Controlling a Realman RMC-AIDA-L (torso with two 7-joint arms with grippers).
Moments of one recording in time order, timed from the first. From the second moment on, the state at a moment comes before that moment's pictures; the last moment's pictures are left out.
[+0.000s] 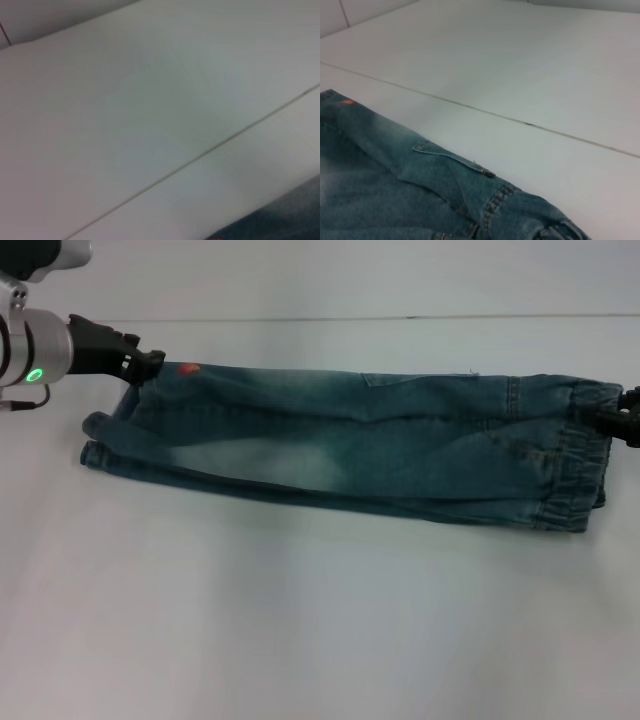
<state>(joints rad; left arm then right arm) -0.71 -2.14 0.90 0.94 2.59 0.87 -2.06 0.51 2.08 -0.55 -0.93 -2.28 -1.25 1.68</state>
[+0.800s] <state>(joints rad) -0.61 -2.15 0.88 1.06 2.41 0.98 -1.98 0.45 2.08 -0.54 -1.03 -2.27 -1.31 1.70</state>
